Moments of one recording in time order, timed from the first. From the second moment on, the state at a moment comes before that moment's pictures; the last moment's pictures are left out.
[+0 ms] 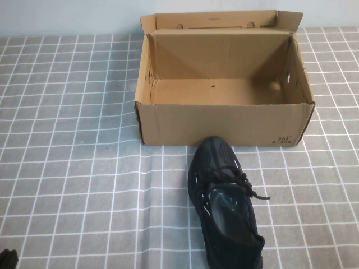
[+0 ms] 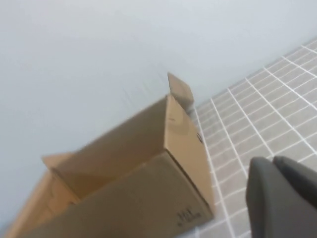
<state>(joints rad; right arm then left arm) 0.06 -0.01 0.02 0.72 0.04 -0.06 -0.15 -0.01 0.03 -0.04 0.39 0.13</state>
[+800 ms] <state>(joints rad) 0.06 0.79 -0.66 0.56 0.92 -0.25 -0.15 -0.01 0.03 -0.04 0.39 0.13</state>
